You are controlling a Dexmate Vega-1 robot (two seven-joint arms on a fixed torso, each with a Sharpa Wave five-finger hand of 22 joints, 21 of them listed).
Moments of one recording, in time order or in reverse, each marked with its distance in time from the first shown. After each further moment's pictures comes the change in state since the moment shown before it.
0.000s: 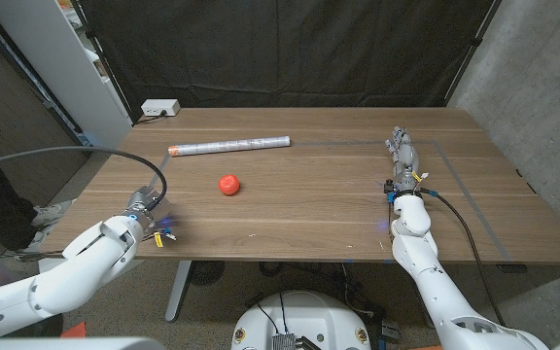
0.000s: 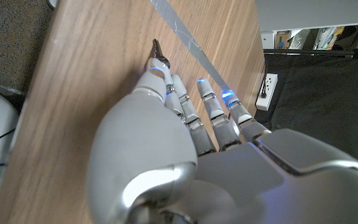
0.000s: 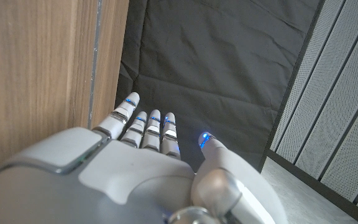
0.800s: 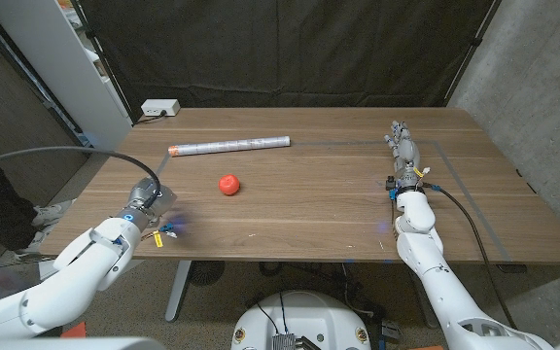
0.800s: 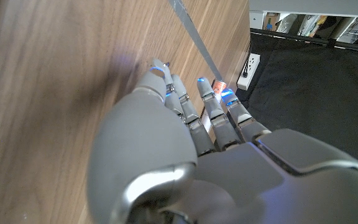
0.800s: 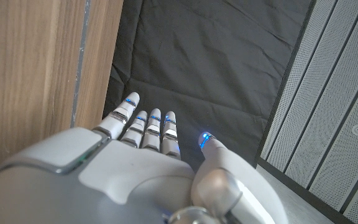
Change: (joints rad) left arm 0.130 -0.105 -0.140 -0.043 0.015 0.039 0.170; left_hand 0.009 -0.008 0.000 0.000 0.005 0.002 0.001 0.000 0.000 0.005 0.005 0.000 0.011 0.011 0.001 0.008 0.023 0.009 -0.002 0.015 0.001; right arm -0.010 -0.037 -0.017 -0.055 -0.015 -0.024 0.014; right_hand 0.000 0.000 0.002 -0.002 0.000 0.023 -0.002 0.000 0.000 0.020 0.003 0.000 0.000 0.017 -0.004 0.000 0.000 0.004 0.003 0.000 0.000
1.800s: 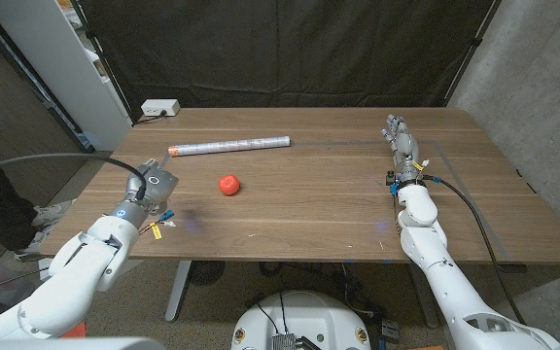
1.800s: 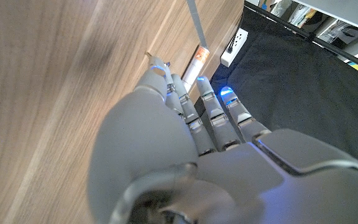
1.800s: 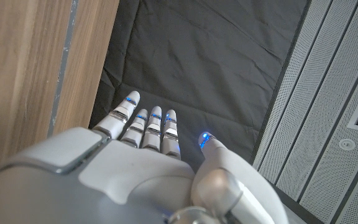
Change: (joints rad) left arm 0.003 -0.227 -0.088 -0.023 -0.033 -0.077 0.225; left_hand 0.014 0.002 0.000 0.000 -0.005 0.004 0.004 0.000 0.000 0.005 0.005 -0.003 0.006 0.004 -0.004 0.007 0.023 0.009 -0.001 0.018 0.000; right arm 0.018 -0.035 -0.021 -0.021 -0.021 -0.022 0.013; right_hand 0.000 0.000 0.000 0.000 0.000 0.020 0.002 0.000 0.000 0.017 0.003 0.000 0.000 0.011 0.004 0.000 0.000 0.014 -0.003 0.000 0.000
